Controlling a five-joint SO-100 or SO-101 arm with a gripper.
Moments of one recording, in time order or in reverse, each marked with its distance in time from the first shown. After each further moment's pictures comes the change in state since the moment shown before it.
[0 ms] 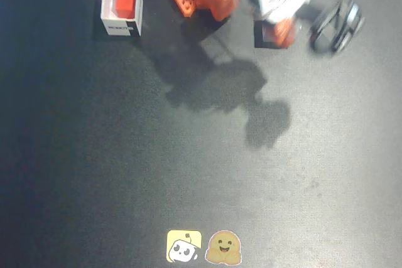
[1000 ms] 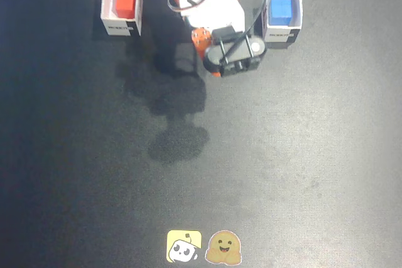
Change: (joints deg) arm 34.0 28.0 22.3 -8.0 -6.7
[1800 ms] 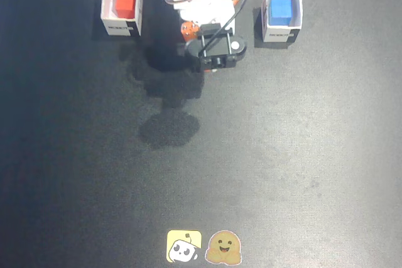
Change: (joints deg) arm 4.5 12.0 10.8 2.3 4.5
